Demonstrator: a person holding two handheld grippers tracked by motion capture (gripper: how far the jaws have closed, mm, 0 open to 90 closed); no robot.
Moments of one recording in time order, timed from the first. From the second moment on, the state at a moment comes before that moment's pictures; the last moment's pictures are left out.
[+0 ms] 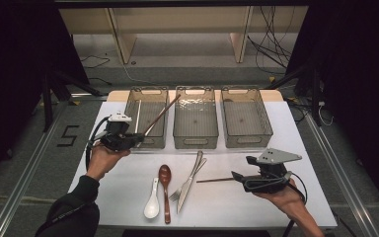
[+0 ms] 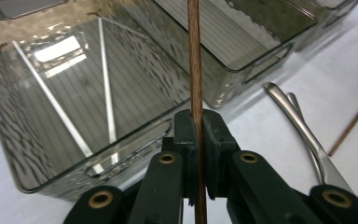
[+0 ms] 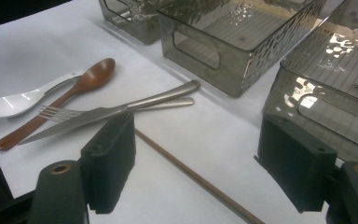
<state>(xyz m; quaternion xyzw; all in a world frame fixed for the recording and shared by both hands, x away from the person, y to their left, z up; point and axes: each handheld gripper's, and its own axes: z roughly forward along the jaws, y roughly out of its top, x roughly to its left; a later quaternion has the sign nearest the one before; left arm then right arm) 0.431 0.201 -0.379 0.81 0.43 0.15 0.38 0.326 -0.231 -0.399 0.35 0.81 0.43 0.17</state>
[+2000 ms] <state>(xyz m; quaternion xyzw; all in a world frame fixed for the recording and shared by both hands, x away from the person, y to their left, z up) 0.527 0.216 -0.406 0.76 0.55 0.14 0.32 0.327 -0.230 -0.399 0.35 0.82 0.43 0.17</state>
